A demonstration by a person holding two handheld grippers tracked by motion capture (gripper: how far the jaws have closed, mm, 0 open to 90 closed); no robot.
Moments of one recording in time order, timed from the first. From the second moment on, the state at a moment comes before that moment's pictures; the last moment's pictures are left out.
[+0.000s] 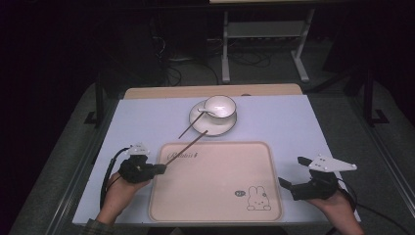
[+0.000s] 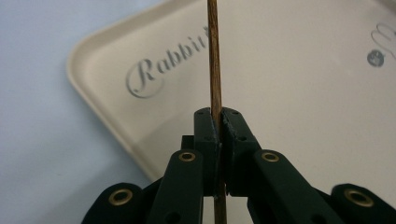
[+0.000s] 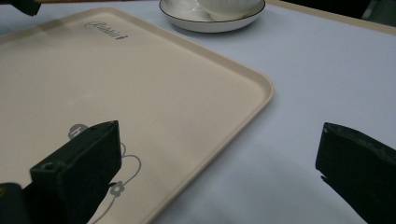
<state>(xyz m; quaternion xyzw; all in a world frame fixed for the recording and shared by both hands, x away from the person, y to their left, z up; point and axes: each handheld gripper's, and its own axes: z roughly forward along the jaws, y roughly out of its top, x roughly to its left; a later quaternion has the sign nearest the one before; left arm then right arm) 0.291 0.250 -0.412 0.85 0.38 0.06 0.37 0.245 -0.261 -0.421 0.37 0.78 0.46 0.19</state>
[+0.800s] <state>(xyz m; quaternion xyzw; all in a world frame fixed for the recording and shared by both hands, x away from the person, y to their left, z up) 0.292 0.228 -0.434 0.87 0.36 0.05 0.33 0.245 -0.260 -0.421 0.37 0.78 0.46 0.19</state>
